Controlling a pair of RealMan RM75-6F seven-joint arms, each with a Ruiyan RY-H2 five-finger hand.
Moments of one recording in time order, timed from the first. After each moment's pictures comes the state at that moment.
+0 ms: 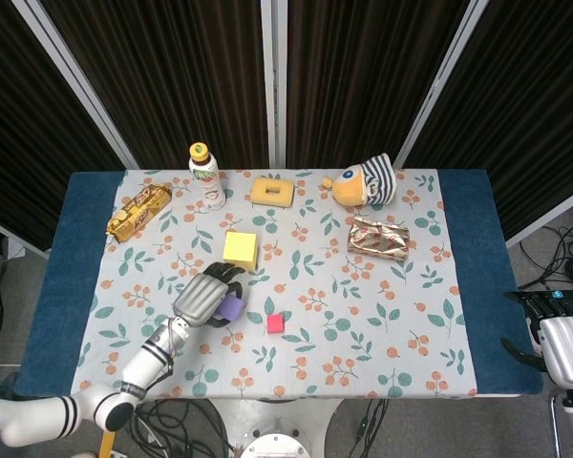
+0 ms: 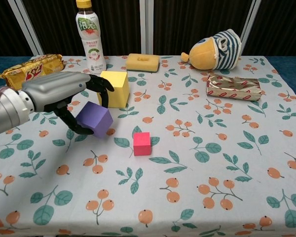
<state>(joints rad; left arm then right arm) -0.65 -1.65 -0.12 -1.44 1.33 0.97 0.25 0.07 -1.04 0.03 -1.57 -1.60 1.54 0.11</state>
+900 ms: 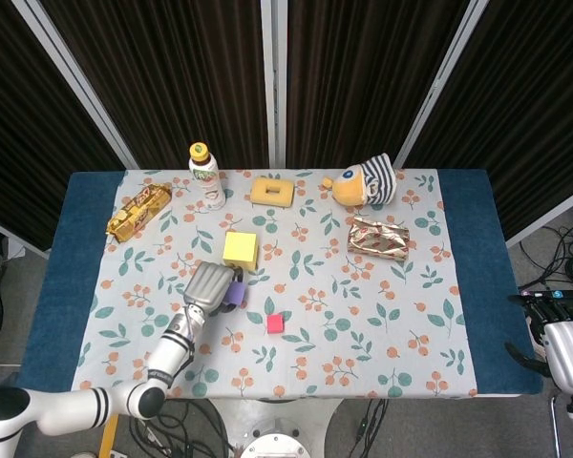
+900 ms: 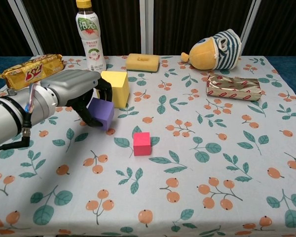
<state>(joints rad) -0.71 -1.77 -0.22 -1.41 1.01 0.99 0.56 0.06 -1.02 0.02 -1.59 -1.61 1.55 0.09</state>
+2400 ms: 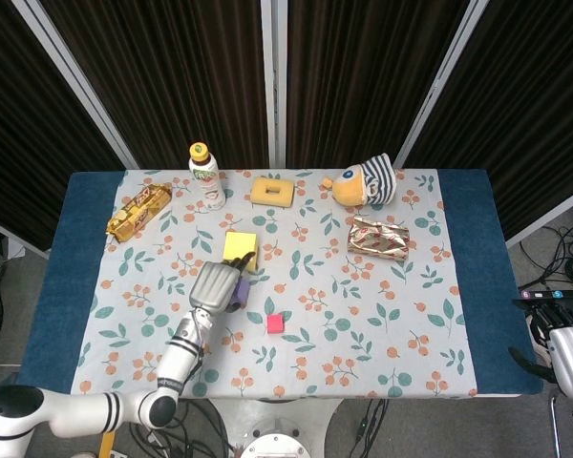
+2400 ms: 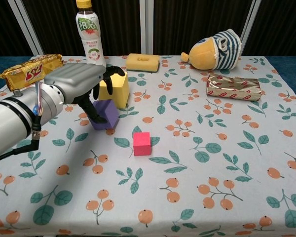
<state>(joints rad) -0.73 -1.82 -0.19 -1.45 1.00 1.13 0.65 0.03 -1.01 0.01 -1.59 -1.63 1.57 0.11</state>
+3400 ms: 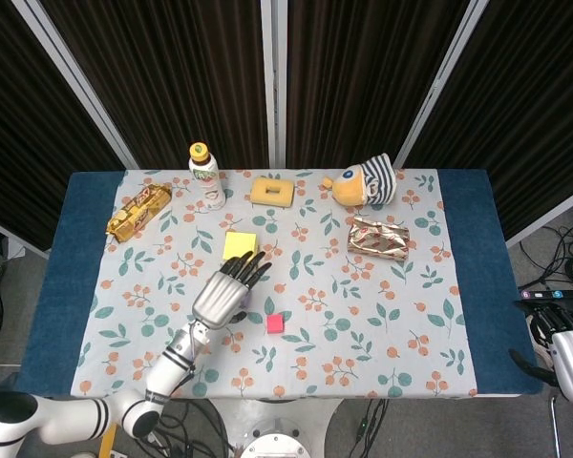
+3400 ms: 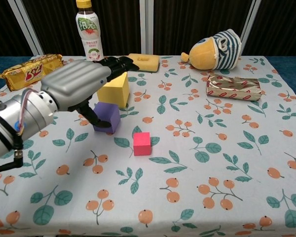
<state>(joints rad) -0.70 -1.81 -0.09 -1.35 1.37 1.17 0.45 0.02 -1.01 0.01 -1.58 -1.64 1.60 0.12</state>
